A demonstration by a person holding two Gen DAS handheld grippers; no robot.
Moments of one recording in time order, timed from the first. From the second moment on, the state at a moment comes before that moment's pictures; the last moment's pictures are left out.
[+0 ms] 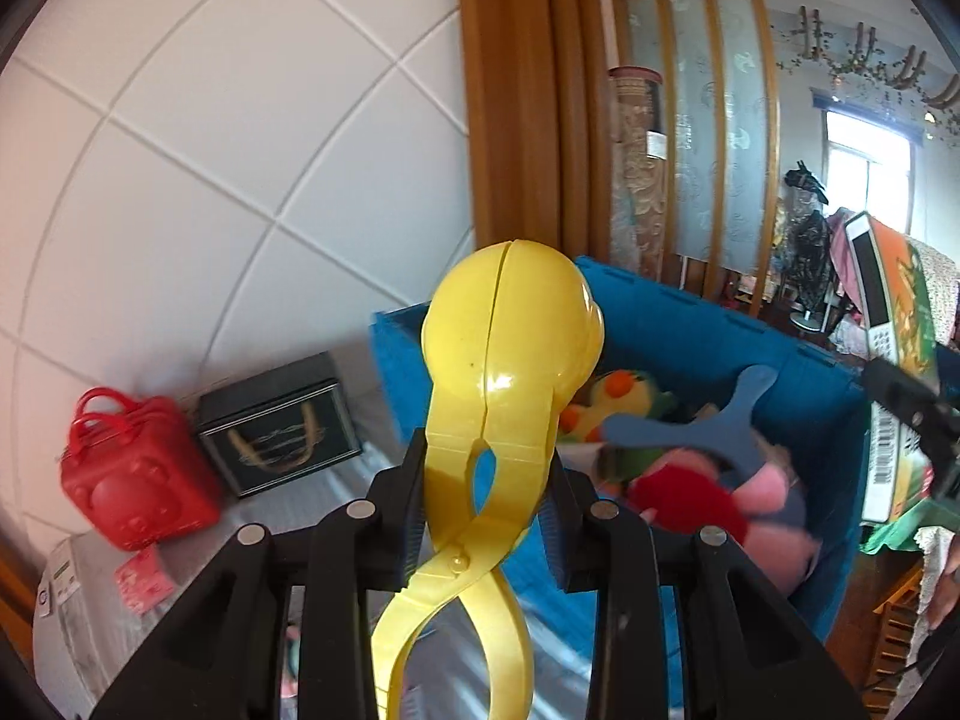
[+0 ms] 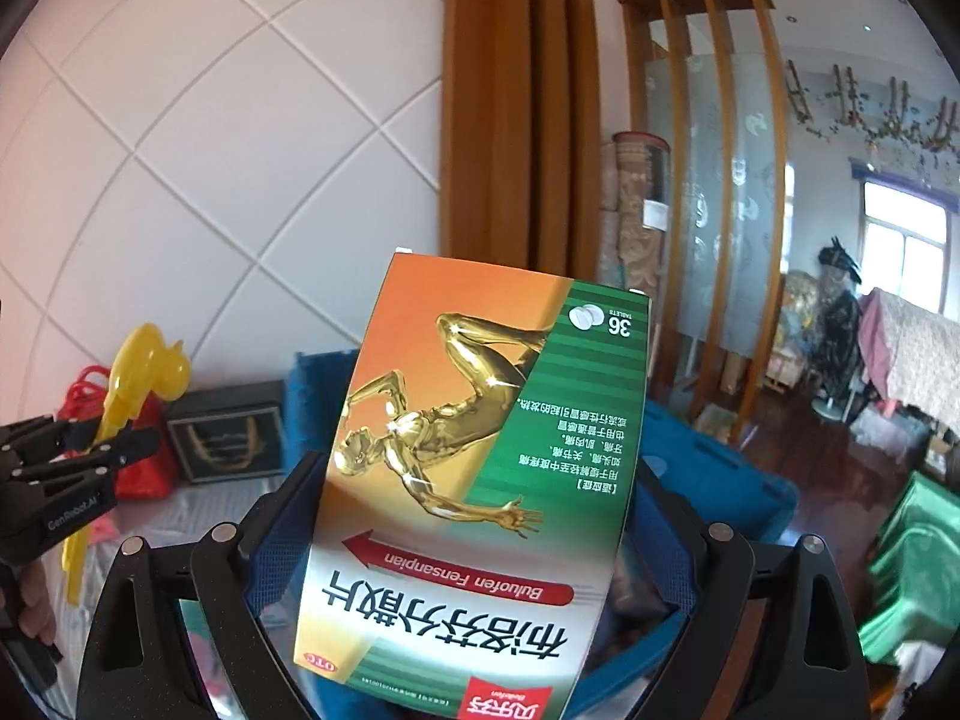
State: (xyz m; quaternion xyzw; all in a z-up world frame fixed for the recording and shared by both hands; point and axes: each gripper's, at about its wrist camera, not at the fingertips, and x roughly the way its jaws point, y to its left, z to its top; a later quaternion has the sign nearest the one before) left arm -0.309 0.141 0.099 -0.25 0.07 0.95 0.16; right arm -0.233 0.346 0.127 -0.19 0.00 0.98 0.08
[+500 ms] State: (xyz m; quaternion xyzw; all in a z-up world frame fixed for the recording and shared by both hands) left arm -0.370 0.322 0.099 -0.30 0.11 0.93 0.19; right arm -0.298 0.490 0.094 -0.26 -0.03 0.96 0.09
